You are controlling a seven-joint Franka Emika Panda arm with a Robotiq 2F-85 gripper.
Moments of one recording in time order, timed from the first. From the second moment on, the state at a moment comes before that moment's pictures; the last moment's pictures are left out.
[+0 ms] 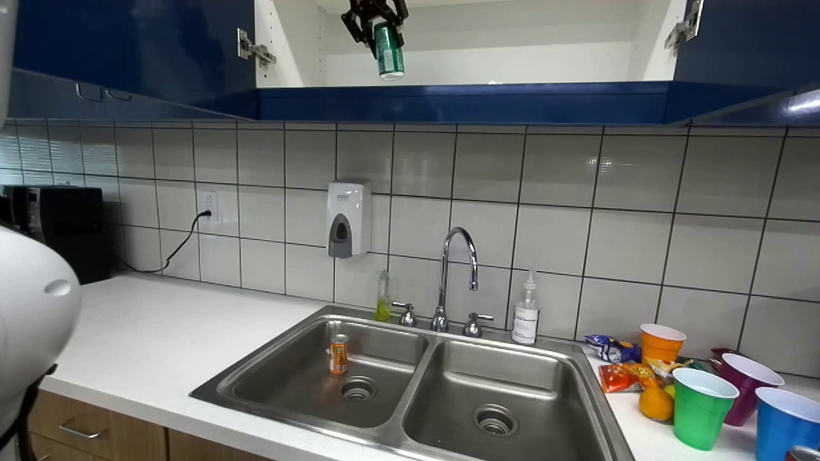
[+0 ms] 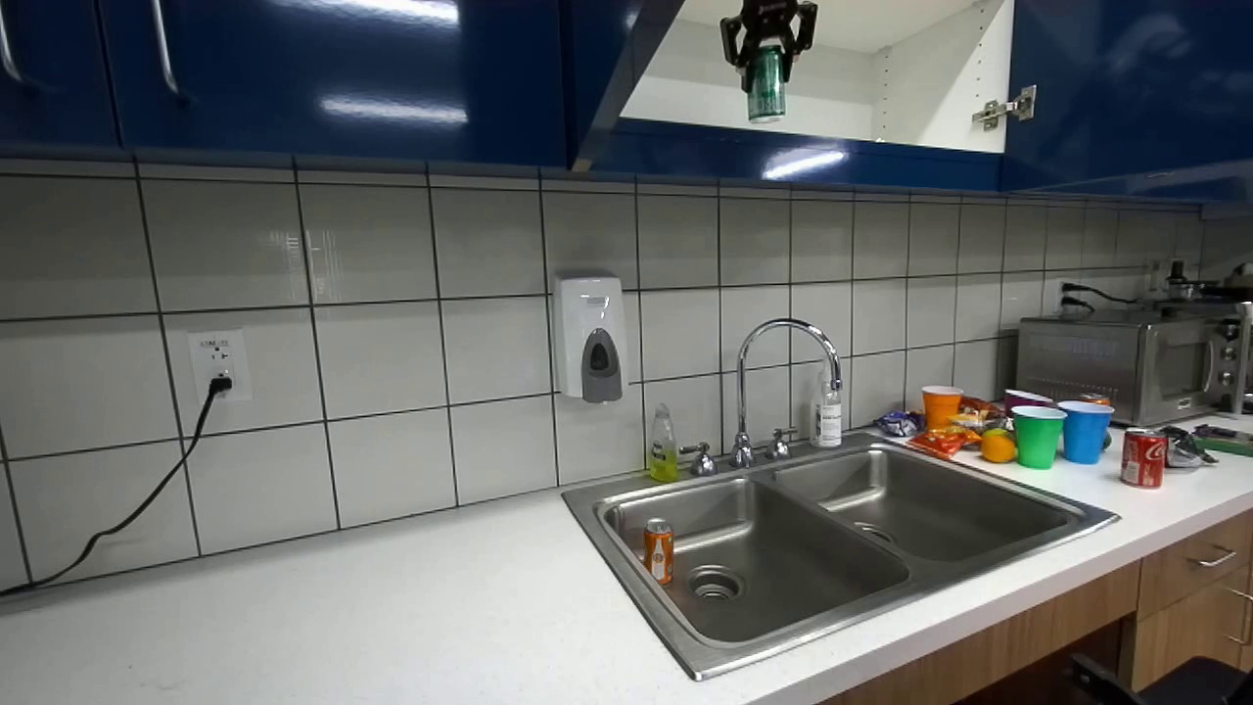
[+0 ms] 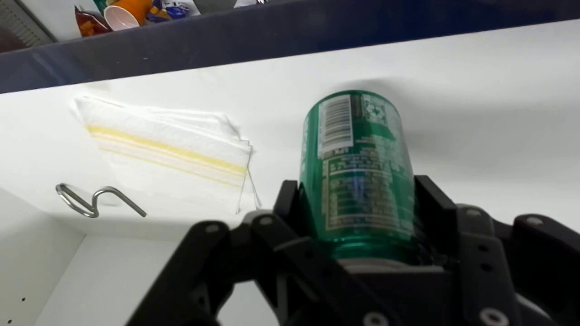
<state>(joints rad) 0.06 0.17 -0.07 -0.96 -0.34 1.70 0.13</state>
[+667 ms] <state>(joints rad) 0.06 0.20 -0.10 -0.96 -0.33 1.73 0.14</state>
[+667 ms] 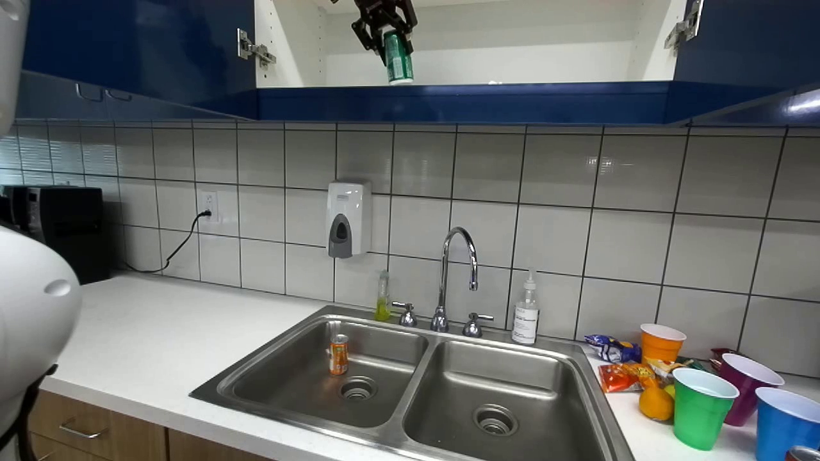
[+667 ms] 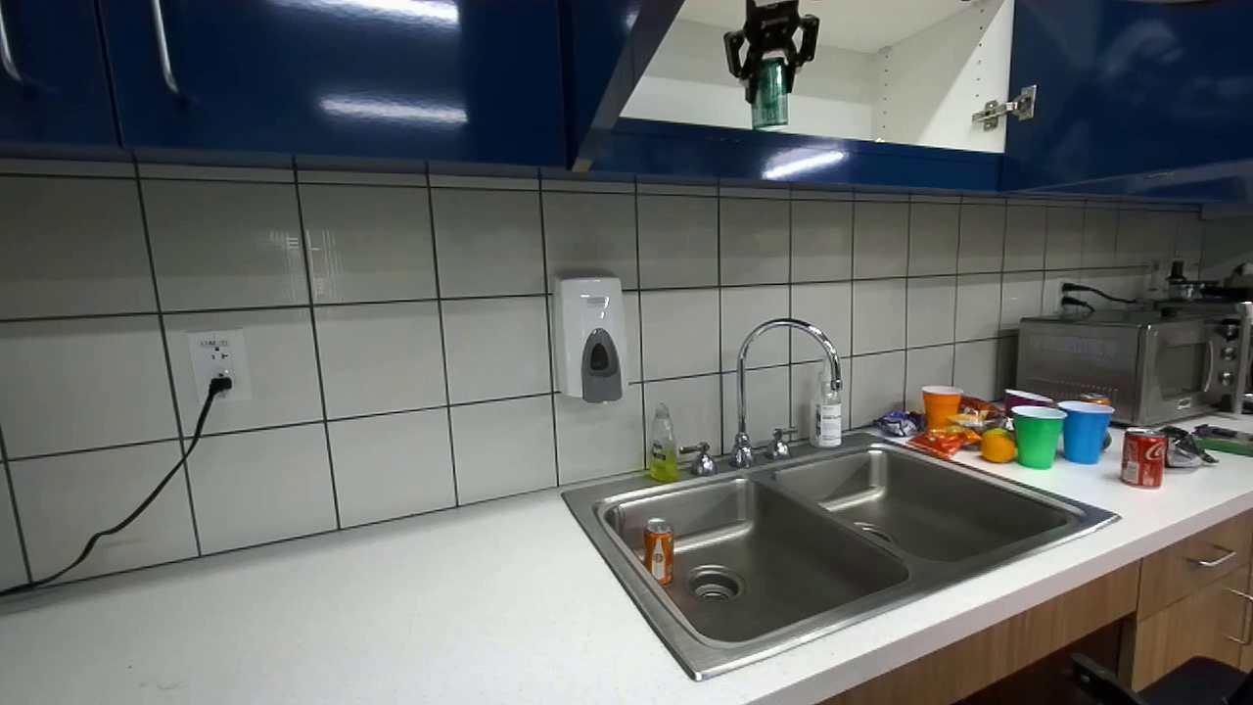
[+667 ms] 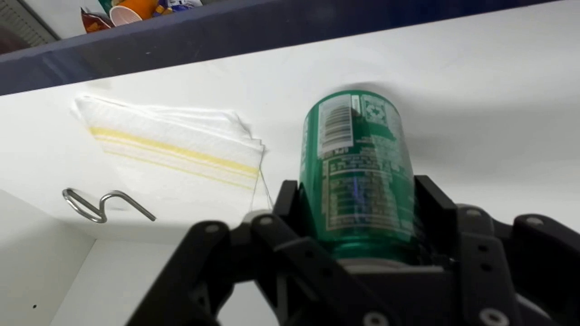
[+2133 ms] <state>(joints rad) 0.06 0.24 -0.15 -0.95 -0.31 1.77 0.20</state>
